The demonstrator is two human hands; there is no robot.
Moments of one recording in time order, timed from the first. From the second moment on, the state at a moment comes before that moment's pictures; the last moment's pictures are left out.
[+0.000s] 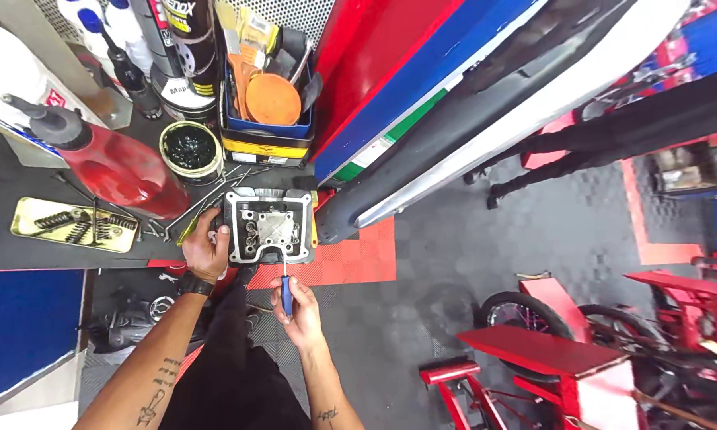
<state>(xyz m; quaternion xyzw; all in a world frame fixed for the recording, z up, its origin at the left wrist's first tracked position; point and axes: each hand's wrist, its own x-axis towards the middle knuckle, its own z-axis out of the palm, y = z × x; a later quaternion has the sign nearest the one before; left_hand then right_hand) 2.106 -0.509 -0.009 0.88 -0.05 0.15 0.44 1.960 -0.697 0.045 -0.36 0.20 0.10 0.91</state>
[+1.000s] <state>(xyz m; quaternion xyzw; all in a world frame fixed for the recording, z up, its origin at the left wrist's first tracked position) 2.105 -0.510 -0.012 0.88 -0.05 0.16 0.45 1.967 -0.693 0.036 -0.35 0.14 0.07 0.92</state>
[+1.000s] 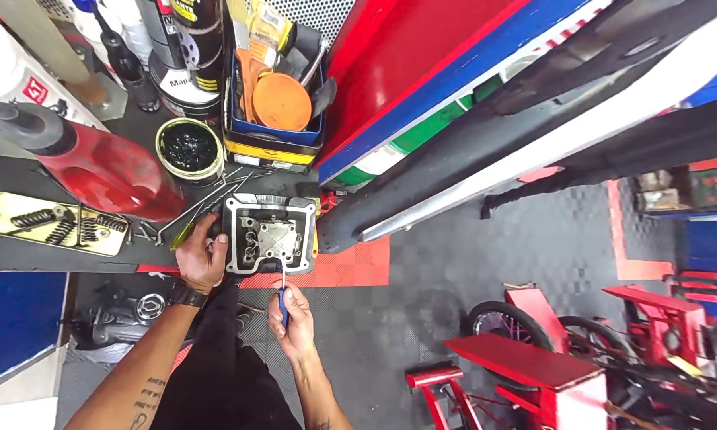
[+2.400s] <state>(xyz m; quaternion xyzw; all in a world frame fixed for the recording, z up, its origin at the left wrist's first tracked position) 2.105 -0.510 -0.006 0.89 -0.05 0.15 0.44 1.958 -0.686 0.035 -0.27 0.21 0.07 0.94</state>
